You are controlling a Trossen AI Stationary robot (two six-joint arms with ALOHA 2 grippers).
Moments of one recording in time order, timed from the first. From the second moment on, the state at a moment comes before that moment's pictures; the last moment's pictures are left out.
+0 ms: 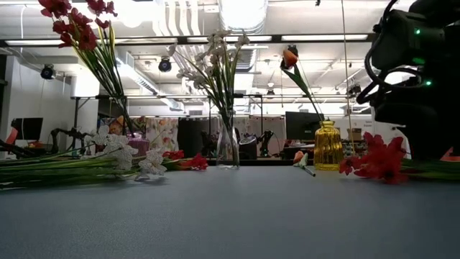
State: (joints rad) left arm -0.58 1.52 1.50 -0.99 -0.98 -0.32; right arm 0.21 1.28 0.53 -0.75 0.21 1.32
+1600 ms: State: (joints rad) left arm -0.58 1.52 1.50 -0.98 -0.98 -0.38; right arm 0.12 0.85 0.46 0.76 0.77 -0.23
